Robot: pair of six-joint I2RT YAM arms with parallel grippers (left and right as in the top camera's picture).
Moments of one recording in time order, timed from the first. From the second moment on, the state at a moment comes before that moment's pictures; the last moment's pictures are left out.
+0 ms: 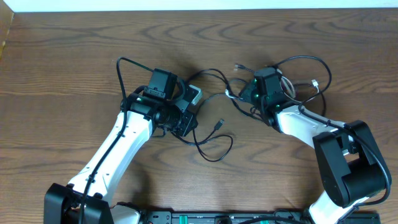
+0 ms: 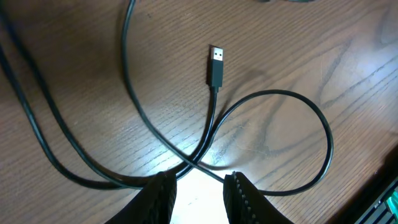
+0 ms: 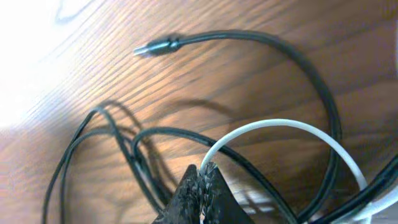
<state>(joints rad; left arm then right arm) -0.34 1.47 1.04 -0.82 0.41 0.15 0.38 1.83 0.89 0.15 -0.02 0.90</state>
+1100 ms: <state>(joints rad) -0.34 1.47 1.04 -0.82 0.41 0.15 0.42 1.55 0.99 -0.08 0.00 0.61</state>
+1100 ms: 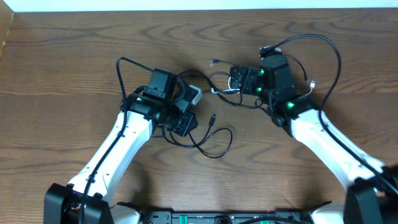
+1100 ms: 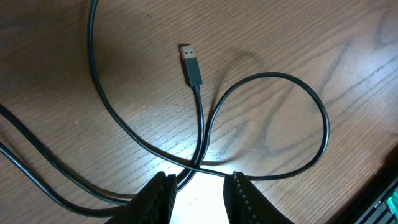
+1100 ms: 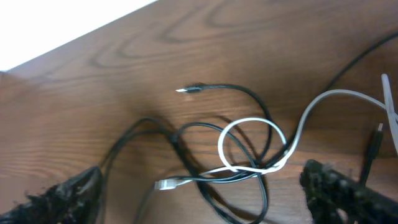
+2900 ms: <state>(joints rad) -0.34 1.47 1.04 -0.83 0.41 0.15 0.46 1.93 0.99 0.23 -0.01 0.46</state>
